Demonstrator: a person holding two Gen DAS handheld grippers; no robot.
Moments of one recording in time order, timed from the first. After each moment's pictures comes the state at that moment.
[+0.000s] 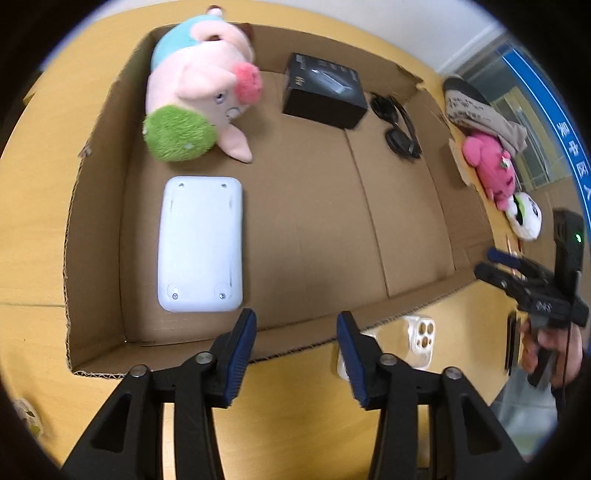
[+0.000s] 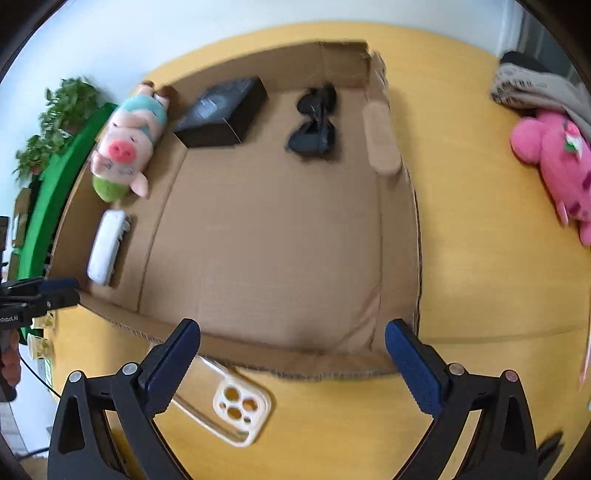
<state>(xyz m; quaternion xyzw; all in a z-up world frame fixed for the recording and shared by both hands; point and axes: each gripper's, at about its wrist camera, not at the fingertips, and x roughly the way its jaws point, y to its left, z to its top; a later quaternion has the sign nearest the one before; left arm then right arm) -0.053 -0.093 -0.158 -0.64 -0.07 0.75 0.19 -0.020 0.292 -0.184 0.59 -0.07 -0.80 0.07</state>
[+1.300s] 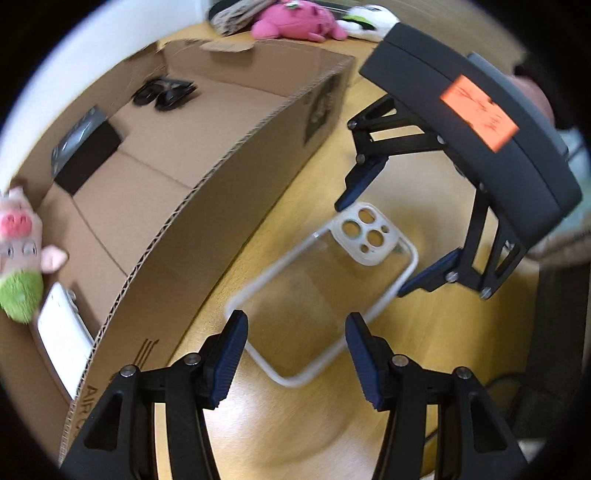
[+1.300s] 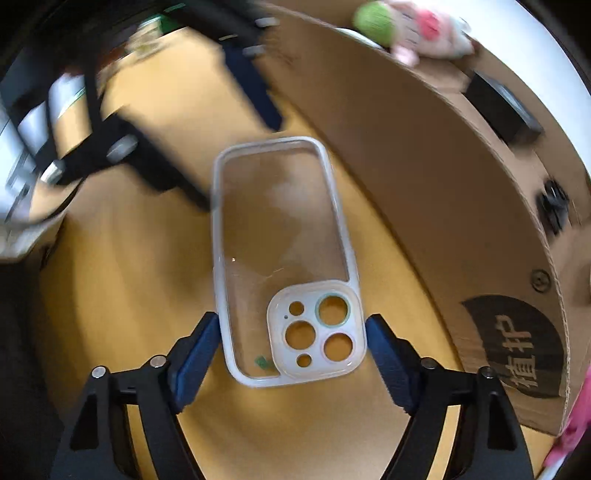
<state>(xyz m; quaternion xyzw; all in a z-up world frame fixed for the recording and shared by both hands) 0.051 0.025 -0.187 -0.49 0.31 0.67 0.46 0.085 0.145 -0.254 0.53 0.30 -0.69 0.38</state>
